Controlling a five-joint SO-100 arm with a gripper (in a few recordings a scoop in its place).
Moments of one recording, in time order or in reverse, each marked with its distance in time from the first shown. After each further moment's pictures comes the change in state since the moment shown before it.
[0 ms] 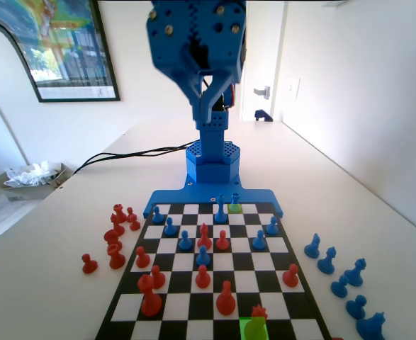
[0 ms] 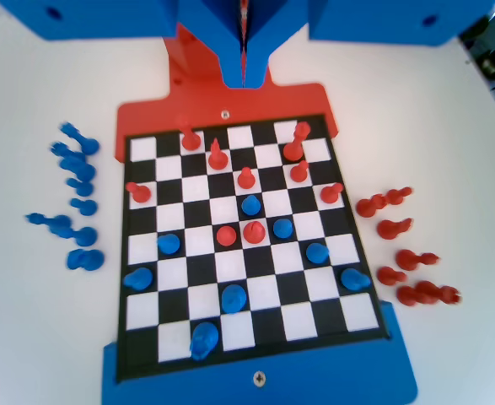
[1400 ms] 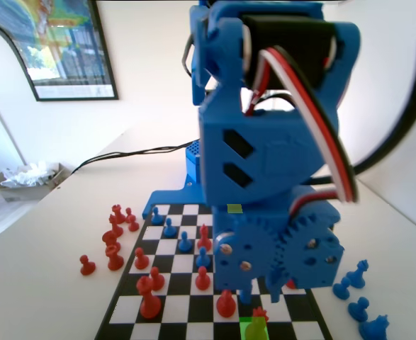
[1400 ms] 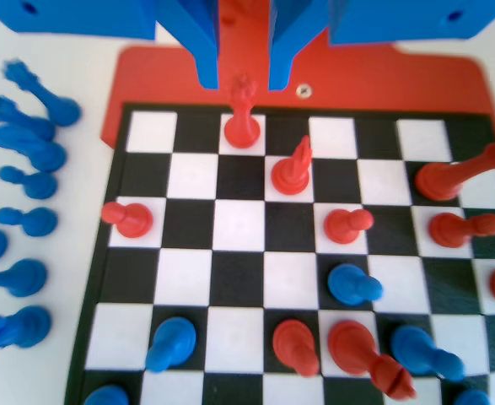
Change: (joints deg) arm -9.1 -38.6 -20.0 -17.7 -0.5
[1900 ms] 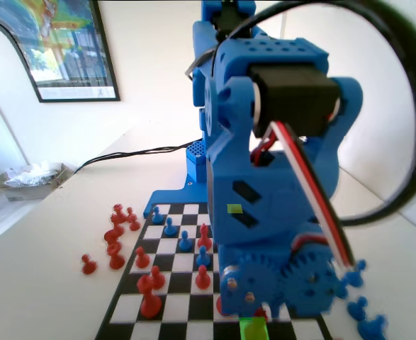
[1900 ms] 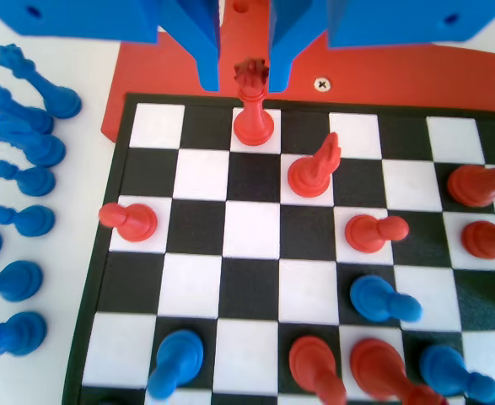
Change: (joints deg) arm -1.1 -5.2 -4.3 0.6 -0.1
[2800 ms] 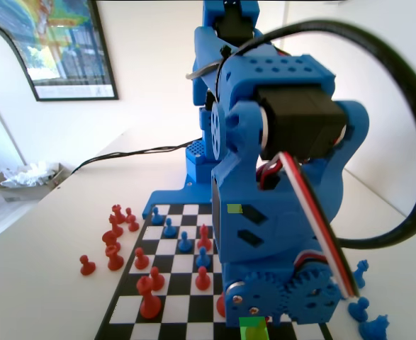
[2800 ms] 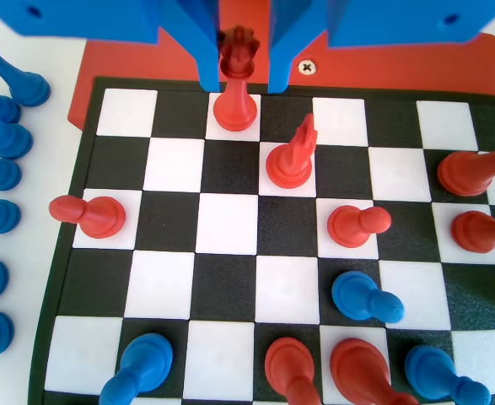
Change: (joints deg) arm 1.9 -1.8 -0.5 -0.9 -1.3
